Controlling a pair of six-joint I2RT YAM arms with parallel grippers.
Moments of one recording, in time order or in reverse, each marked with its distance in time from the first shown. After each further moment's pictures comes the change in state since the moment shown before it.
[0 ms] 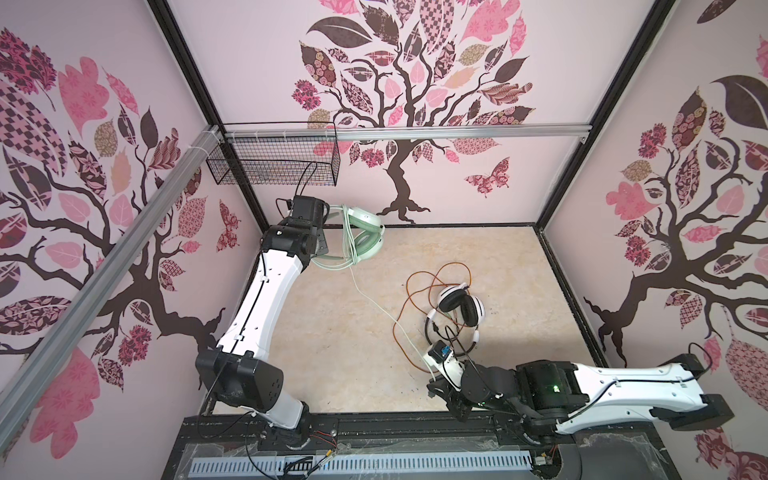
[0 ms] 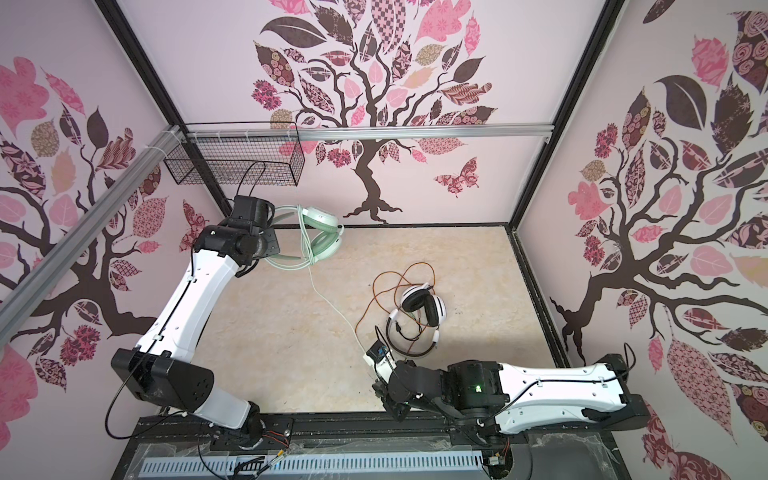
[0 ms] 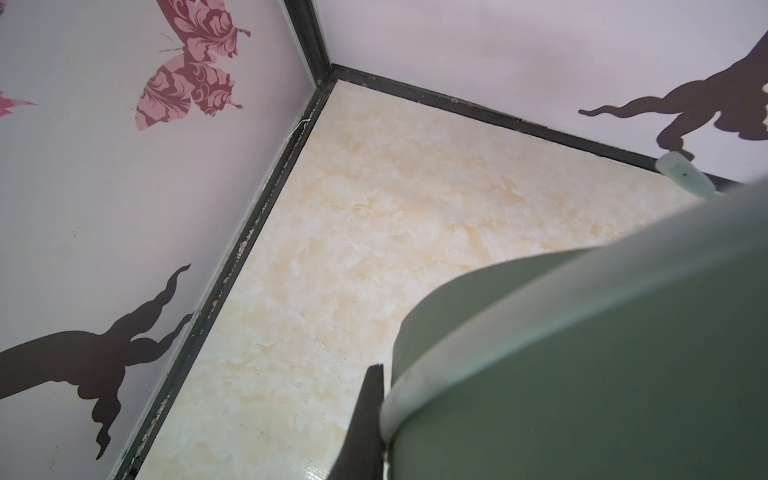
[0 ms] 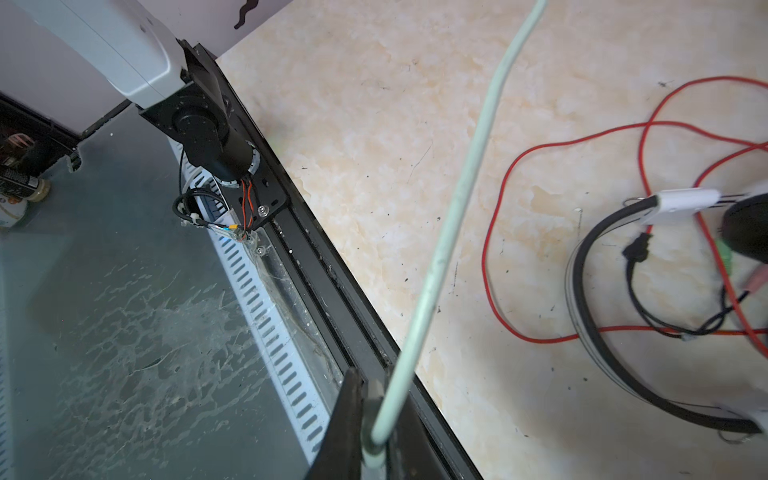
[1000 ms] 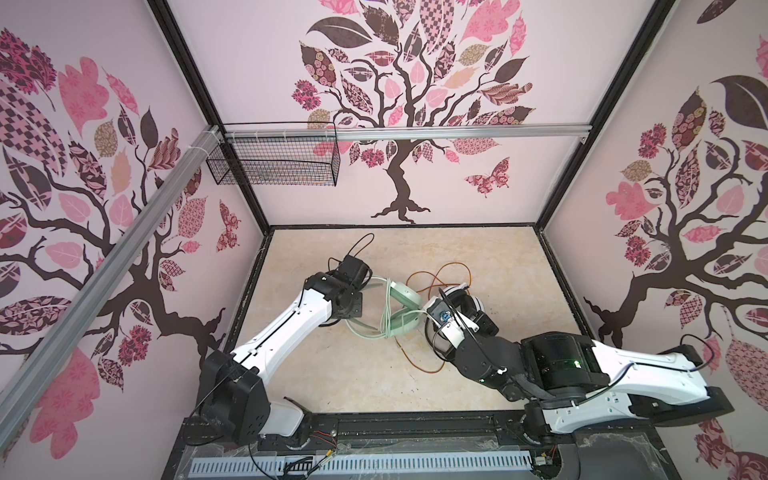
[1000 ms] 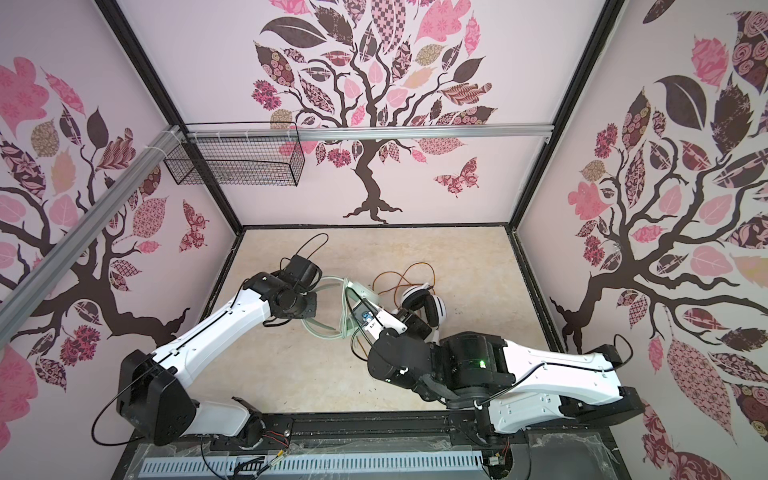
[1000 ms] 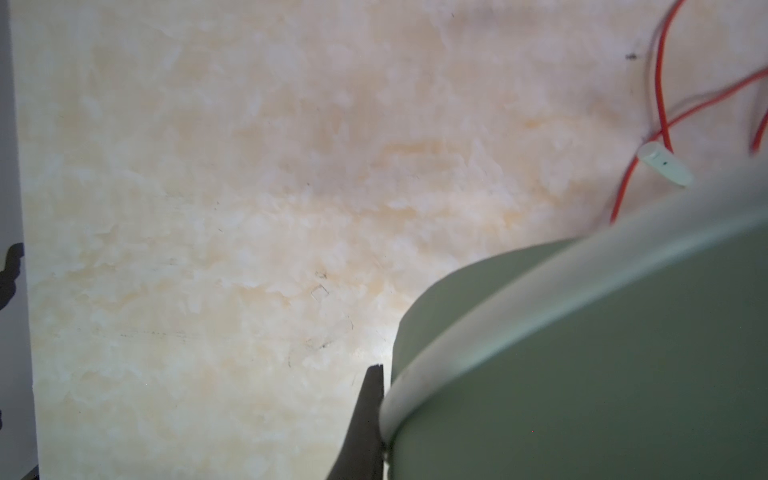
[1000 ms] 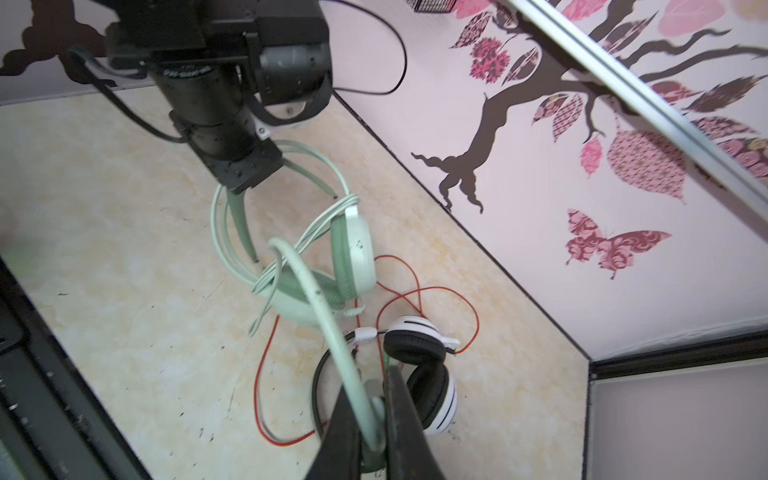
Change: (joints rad) left arm -0.341 -0.174 -0.557 0.039 0.206 -0.064; right arm -0.004 0.242 0.517 -0.218 0.632 -0.427
